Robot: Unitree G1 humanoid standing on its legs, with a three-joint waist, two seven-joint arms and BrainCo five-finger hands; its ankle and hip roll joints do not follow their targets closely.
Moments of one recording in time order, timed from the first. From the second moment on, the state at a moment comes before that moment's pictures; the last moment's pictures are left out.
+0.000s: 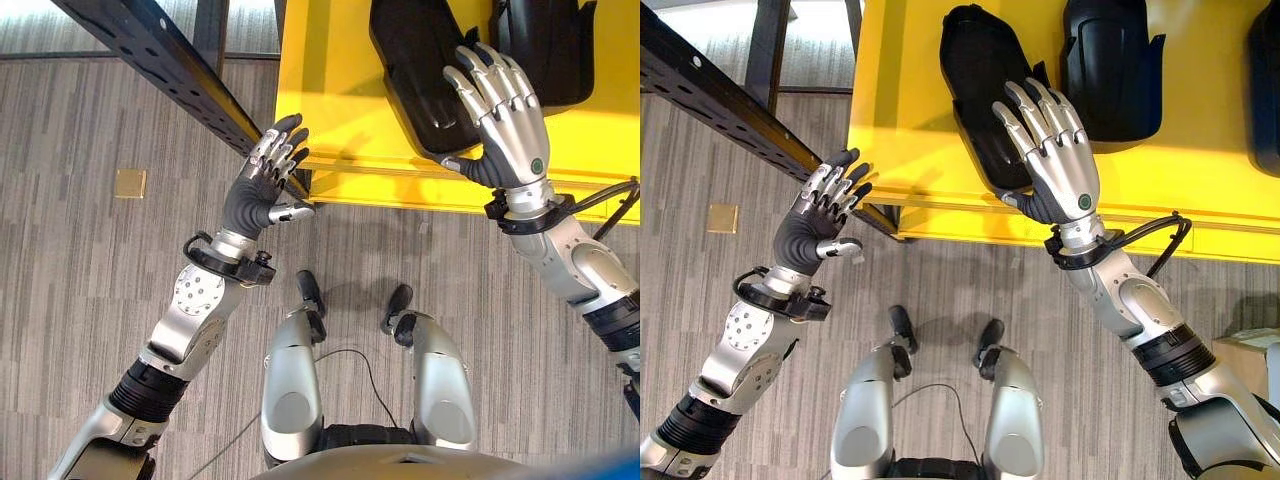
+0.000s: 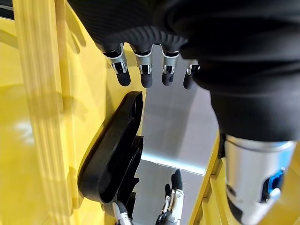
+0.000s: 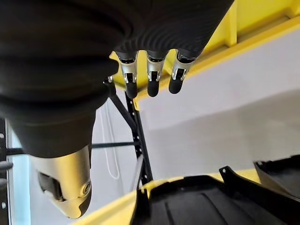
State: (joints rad) left arm -0.20 0.63 -0.27 -0.25 -0.63 -0.32 0.01; right arm -0.57 -0.82 0.43 0.00 -0.73 -0.09 -0.66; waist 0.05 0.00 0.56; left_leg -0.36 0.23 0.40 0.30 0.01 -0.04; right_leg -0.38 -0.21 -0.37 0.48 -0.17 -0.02
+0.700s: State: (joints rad) left arm -0.18 0.64 -0.27 -0.24 -0.64 -0.32 -0.03; right arm -0.57 -0.85 0.48 0.16 -0.69 0.01 -0.51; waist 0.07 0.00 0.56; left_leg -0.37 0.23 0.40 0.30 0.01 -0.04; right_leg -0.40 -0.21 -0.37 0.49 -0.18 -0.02
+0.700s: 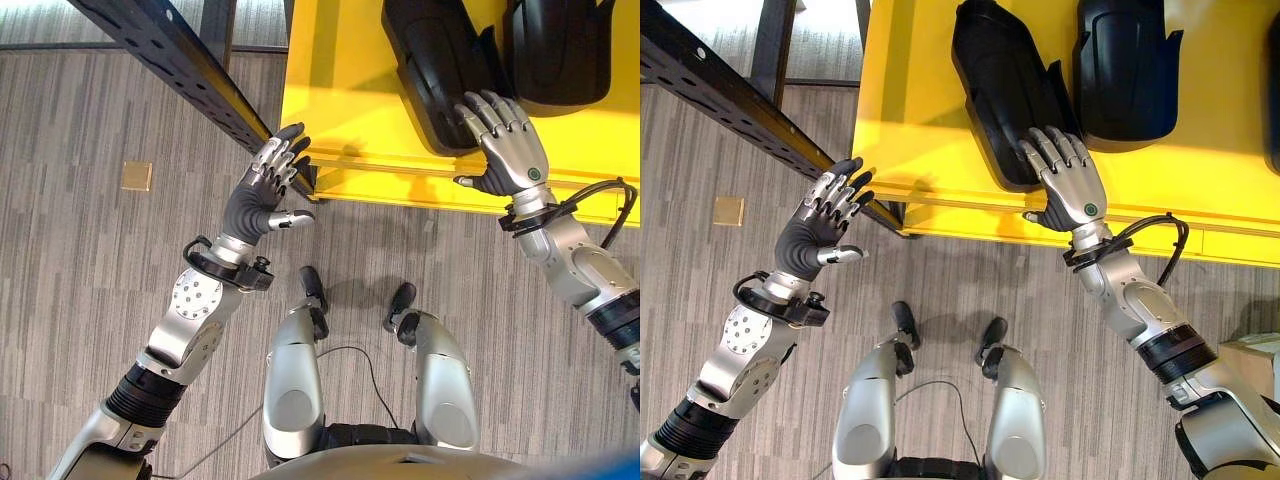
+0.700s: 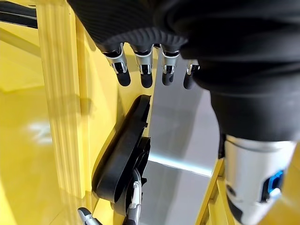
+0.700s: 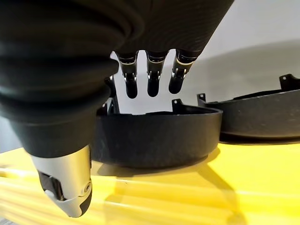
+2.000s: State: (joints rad) left arm -0.20 0.64 -0.25 -0.20 -0.69 -0.24 -0.08; right arm -0.82 -0.84 0.72 0.20 -0.85 -0.24 -0.36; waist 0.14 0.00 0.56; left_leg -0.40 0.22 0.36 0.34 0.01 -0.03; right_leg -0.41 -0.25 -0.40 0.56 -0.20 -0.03
